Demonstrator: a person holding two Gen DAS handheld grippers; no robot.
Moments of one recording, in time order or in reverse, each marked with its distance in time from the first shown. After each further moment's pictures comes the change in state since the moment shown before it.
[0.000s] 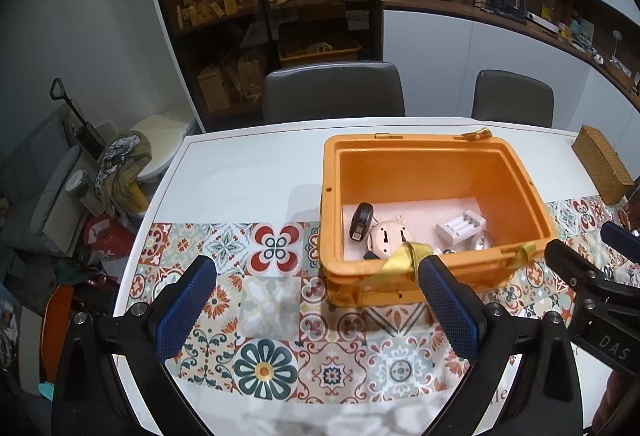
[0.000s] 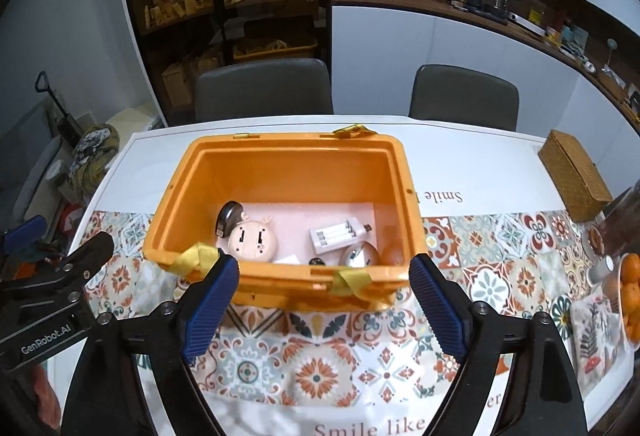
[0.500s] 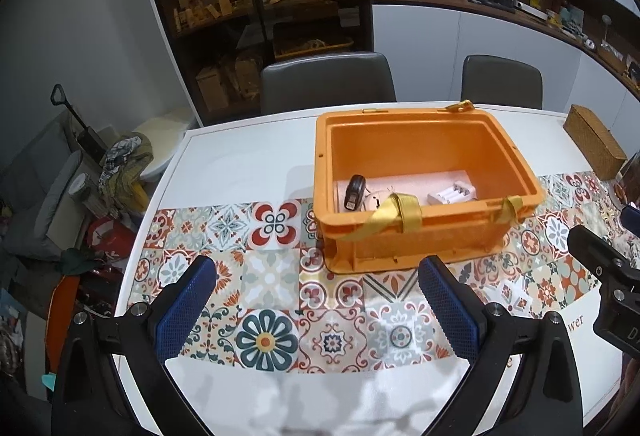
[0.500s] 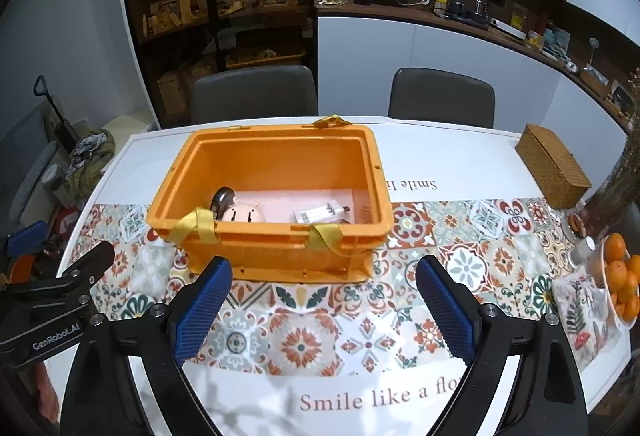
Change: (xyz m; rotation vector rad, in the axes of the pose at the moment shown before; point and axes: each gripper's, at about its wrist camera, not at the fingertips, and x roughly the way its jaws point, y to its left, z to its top) left arm -0.023 -0.010 -0.041 0.035 -0.001 0.003; right arm -0.039 -0.011 -0.039 0.005 -0.036 -0.036
